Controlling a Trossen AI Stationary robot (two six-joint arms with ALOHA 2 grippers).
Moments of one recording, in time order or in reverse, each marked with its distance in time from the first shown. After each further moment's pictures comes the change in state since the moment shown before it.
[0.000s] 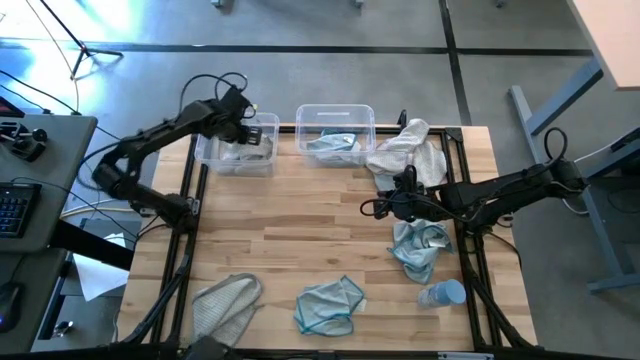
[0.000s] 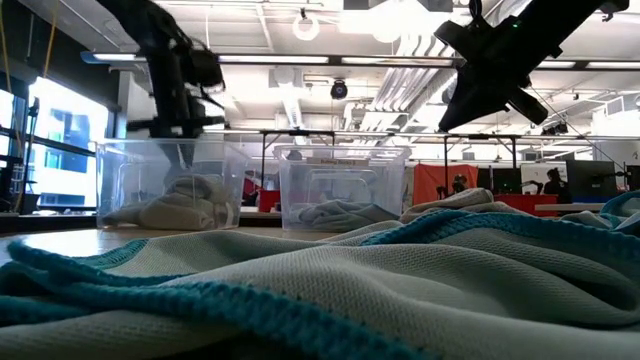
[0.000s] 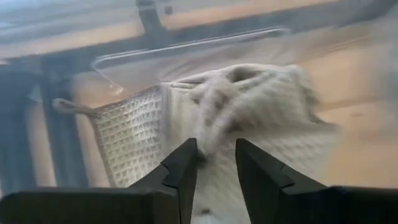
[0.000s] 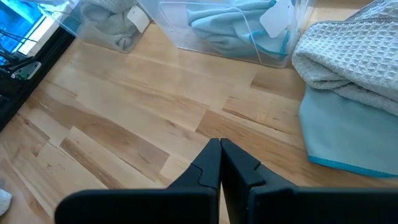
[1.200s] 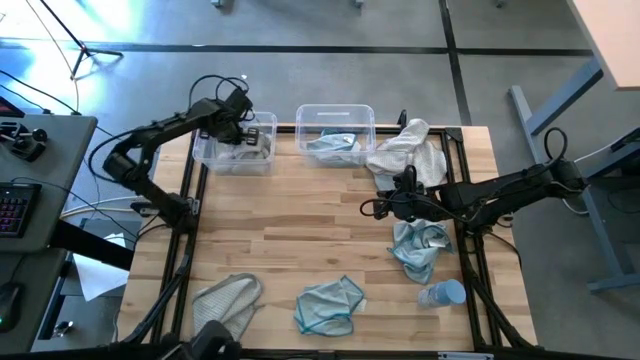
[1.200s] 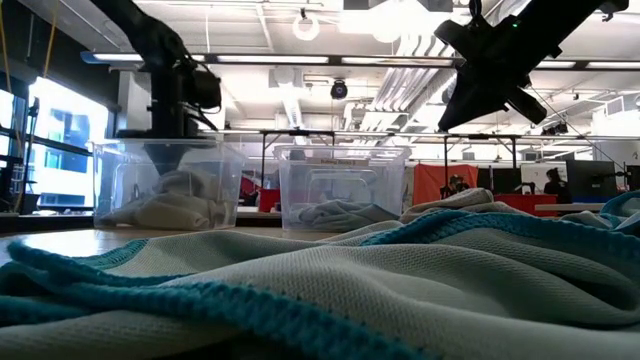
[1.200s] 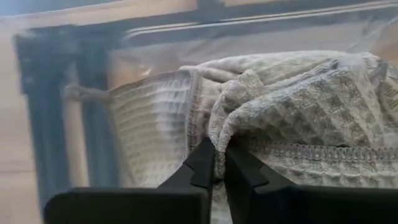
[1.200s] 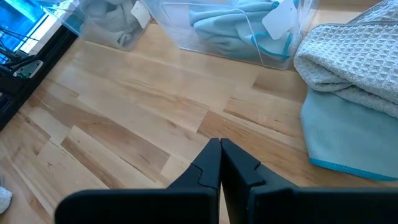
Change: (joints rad) left arm 0.057 0.121 0.000 -0.026 -0.071 -0.042; right arm 0.000 0.000 0.000 0.008 0.000 -0.015
